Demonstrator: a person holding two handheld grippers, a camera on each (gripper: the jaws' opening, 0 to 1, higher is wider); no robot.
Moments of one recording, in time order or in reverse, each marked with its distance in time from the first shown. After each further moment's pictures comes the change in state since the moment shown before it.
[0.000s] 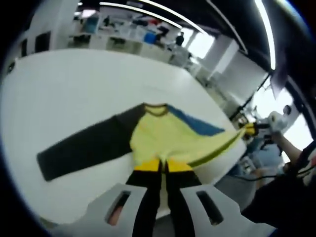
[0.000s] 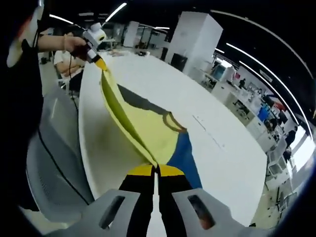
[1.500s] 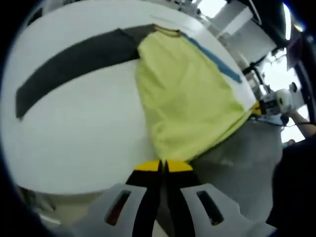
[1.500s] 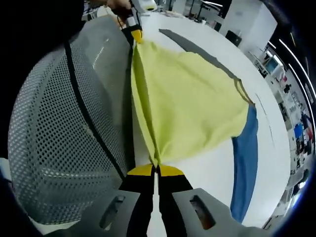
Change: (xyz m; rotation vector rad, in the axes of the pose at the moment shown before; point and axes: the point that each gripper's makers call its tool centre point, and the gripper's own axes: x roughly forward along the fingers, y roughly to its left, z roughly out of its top) left arm 0.032 0.047 -0.174 -0.013 0.405 0.037; right arm 0.049 0.134 -0.113 -0.286 0.280 0.372
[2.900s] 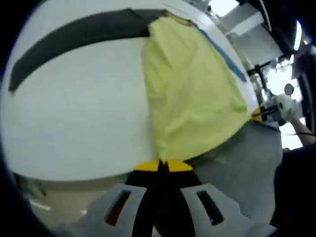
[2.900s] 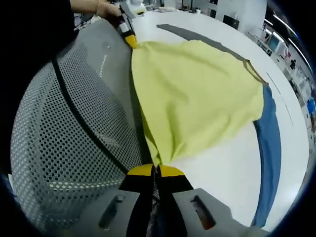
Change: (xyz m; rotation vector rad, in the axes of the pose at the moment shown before) left arm 0.015 0.002 -0.026 -0.110 0.075 -0.026; right arm 0.016 0.024 -0.005 0.190 -0.004 0.136
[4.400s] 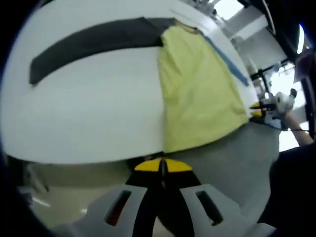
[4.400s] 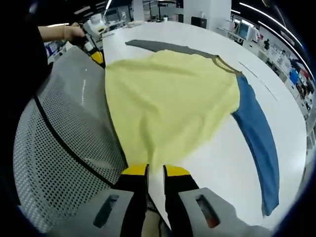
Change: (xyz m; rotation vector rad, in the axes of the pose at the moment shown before) left arm -0.043 0.007 -0.007 -0.018 -0.030 0.055; right arm -0.011 -0.029 0.017 0.225 -0.136 -0.120
